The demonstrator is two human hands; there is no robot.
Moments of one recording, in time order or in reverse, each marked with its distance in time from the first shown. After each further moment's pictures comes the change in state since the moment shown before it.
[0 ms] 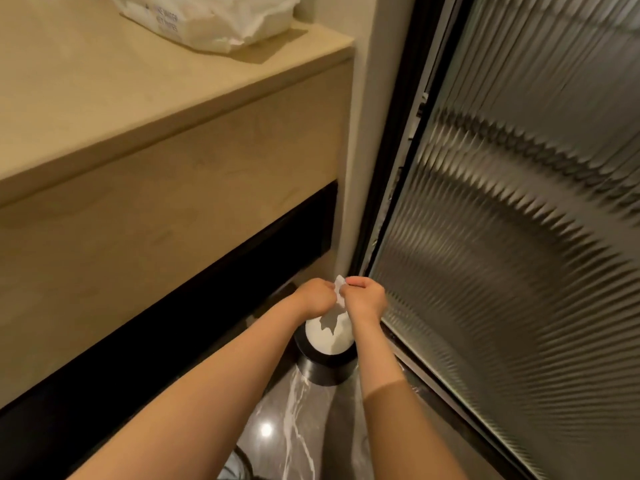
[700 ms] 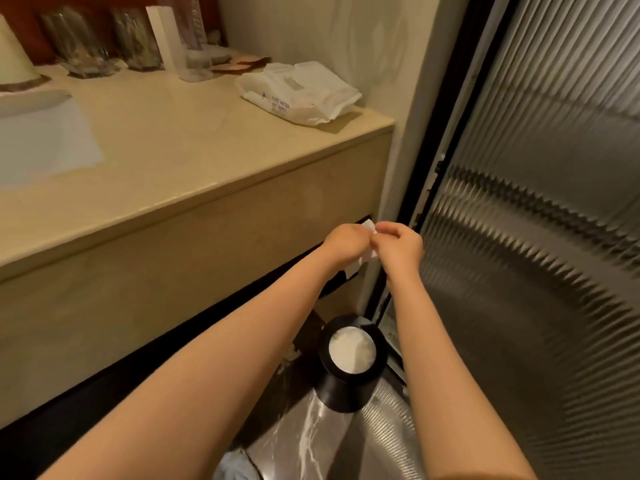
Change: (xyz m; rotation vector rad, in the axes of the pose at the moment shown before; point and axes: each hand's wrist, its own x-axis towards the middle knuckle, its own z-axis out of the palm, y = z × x) left_hand -0.118 0.063 -0.086 -0.193 0.288 0.255; right_hand -0.105 -0.118 -0.029 0.062 -0.031 -0.378
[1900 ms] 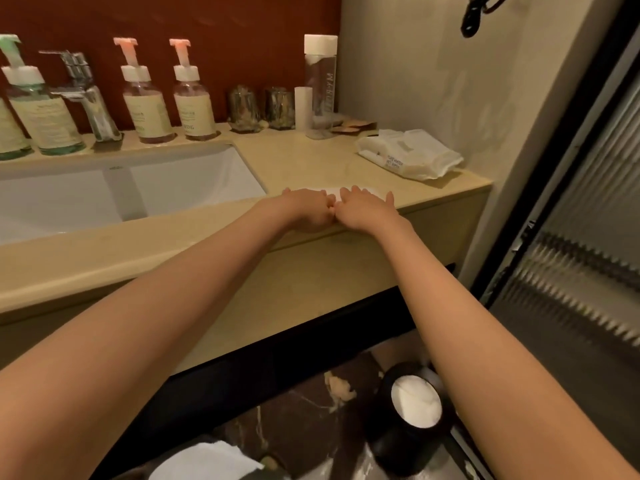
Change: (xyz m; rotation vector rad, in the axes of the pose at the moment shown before) left_hand -0.092 -0.034 -0.199 0.965 0.179 -0.044; right_hand -0.106 -0.140 0.119 -1.179 -0.539 -0.729
